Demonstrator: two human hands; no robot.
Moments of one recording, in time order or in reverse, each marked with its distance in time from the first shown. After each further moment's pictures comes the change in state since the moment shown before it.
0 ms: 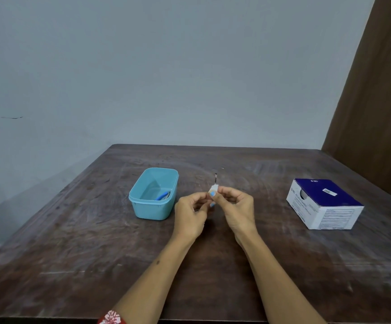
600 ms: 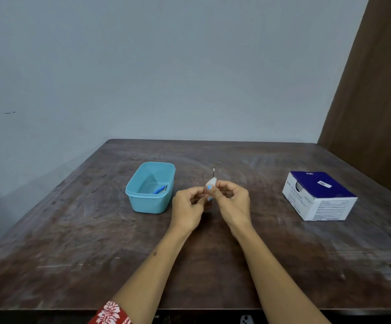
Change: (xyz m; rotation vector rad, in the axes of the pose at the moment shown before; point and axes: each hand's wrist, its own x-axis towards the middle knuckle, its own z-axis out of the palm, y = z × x) left_hand 0.003 -0.005 0.001 -0.072 -0.032 -0.043; right_hand -0.002 0.002 0.002 -0.102 0.044 -0.021
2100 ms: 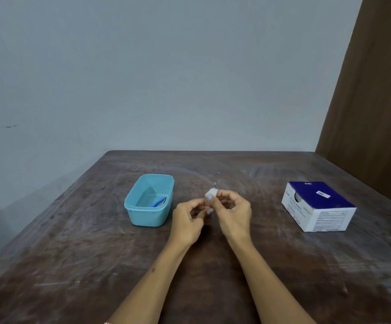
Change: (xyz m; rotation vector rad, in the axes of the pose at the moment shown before) left_hand -0.001 0.001 -0.001 0.077 -0.044 0.042; right_hand -0.002 -0.001 0.001 0.012 0.090 -0.028
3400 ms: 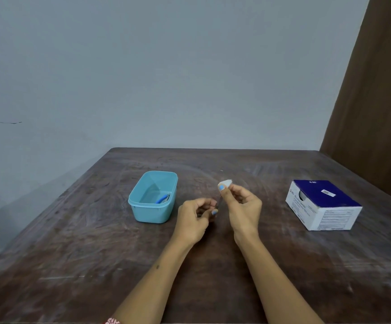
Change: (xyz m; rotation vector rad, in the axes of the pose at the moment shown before) left_hand -0.001 0.001 0.000 0.067 -0.043 -0.027; right_hand 0.001 -0.009 -0.003 0.191 0.100 0.041
